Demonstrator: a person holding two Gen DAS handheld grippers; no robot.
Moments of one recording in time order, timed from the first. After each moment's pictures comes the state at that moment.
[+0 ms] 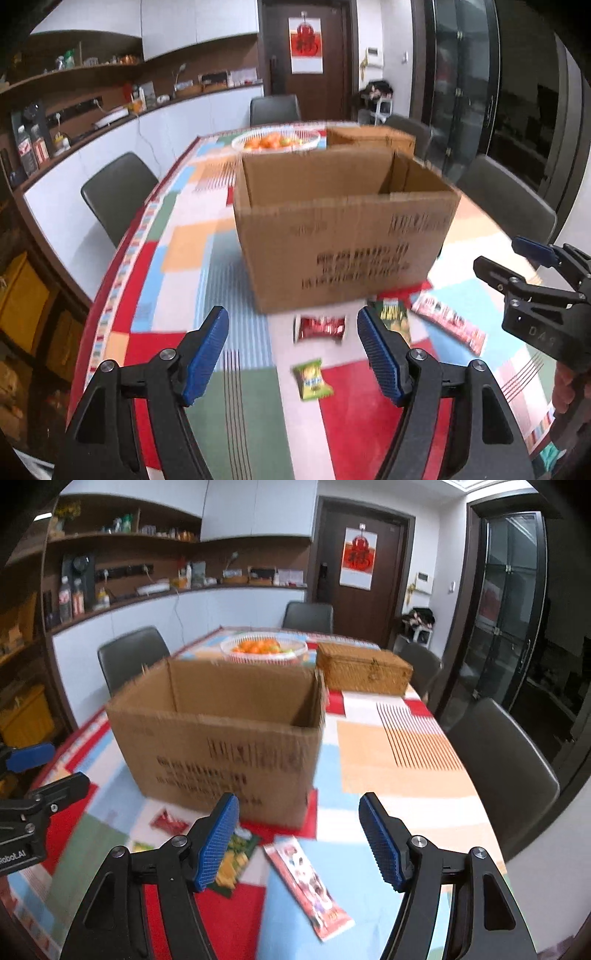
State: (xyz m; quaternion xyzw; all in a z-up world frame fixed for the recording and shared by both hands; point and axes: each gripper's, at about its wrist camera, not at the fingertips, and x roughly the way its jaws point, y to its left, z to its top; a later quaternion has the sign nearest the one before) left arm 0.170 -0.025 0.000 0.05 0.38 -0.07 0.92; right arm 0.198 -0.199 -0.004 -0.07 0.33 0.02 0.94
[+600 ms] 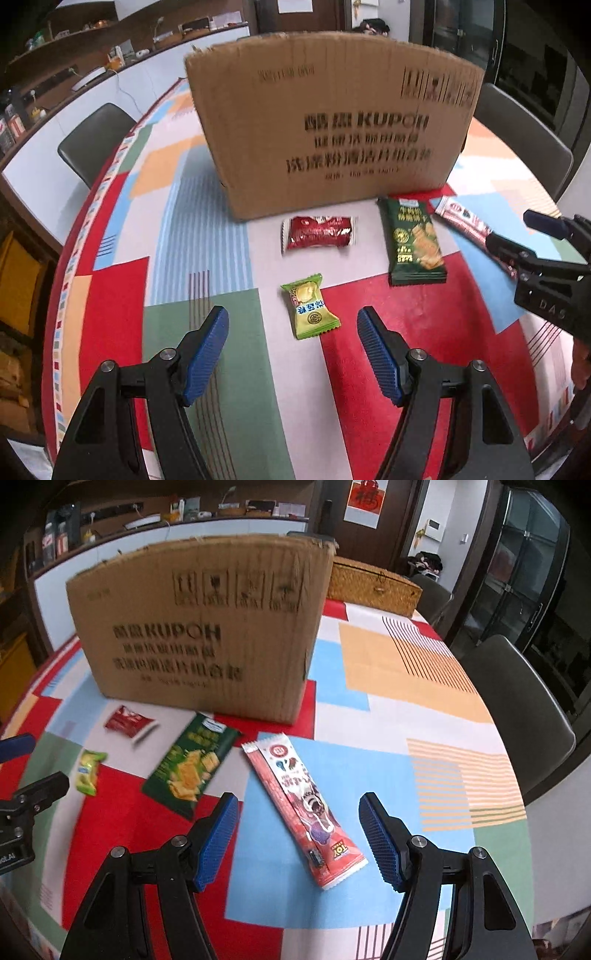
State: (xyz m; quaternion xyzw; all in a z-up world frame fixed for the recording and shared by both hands) left arm 0.177 -0.035 -0.087 0.08 0.49 -0.07 0.87; right arm 0.199 -0.208 -0.089 -0.09 0.45 0.00 0.89
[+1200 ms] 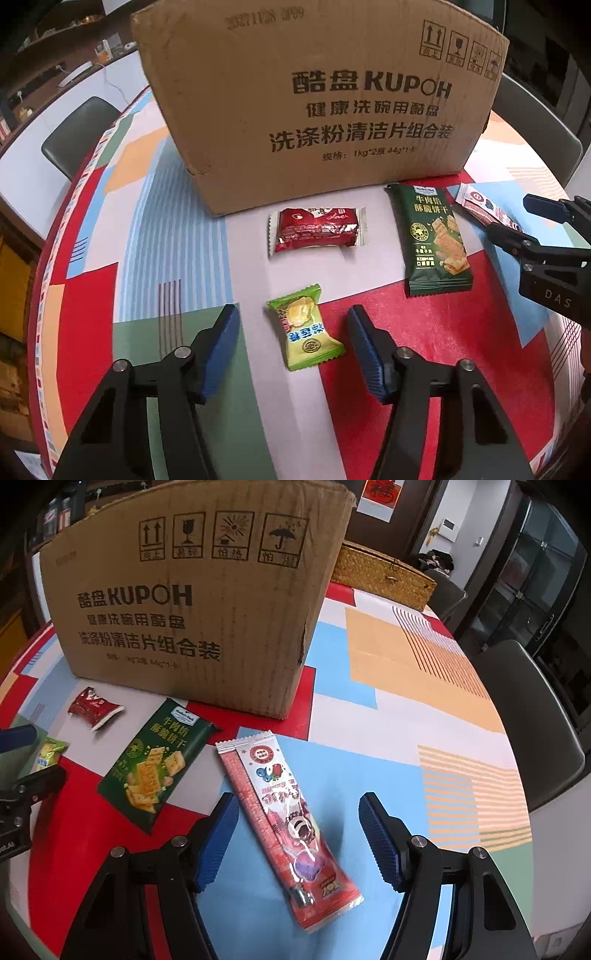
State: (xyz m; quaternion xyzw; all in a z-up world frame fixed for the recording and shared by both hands) left arm 0.209 -0.039 -0.117 0.08 0.51 -0.08 0.85; right arm 0.231 -0.211 -0.113 -0.12 0.47 0.01 0.88
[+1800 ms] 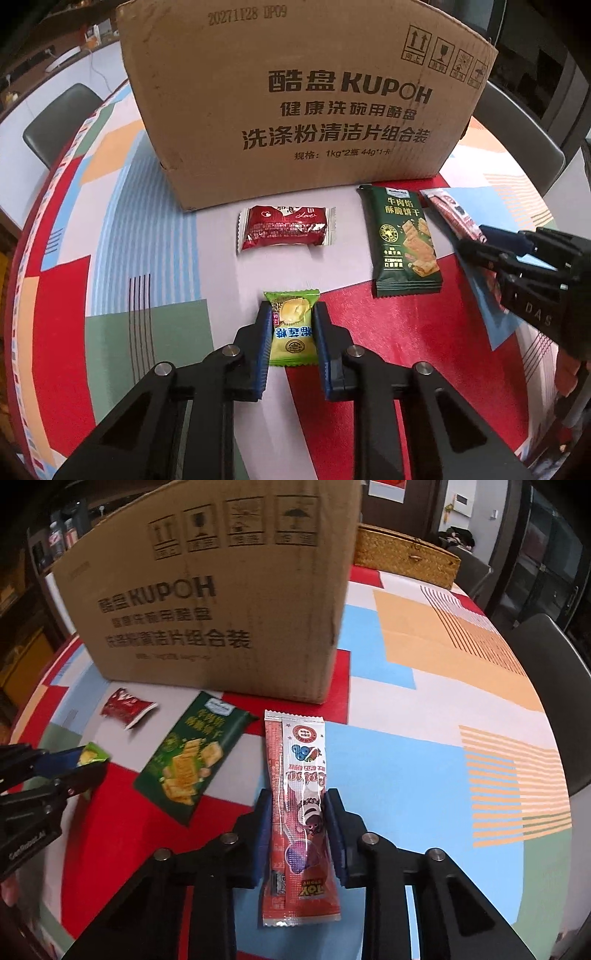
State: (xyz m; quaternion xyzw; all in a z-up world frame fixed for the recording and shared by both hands) left arm 0.209 -0.041 -0.114 0.04 0.52 -0.12 0.85; right arm 0.234 -0.214 -0.119 -0.06 0.49 0.07 0.87
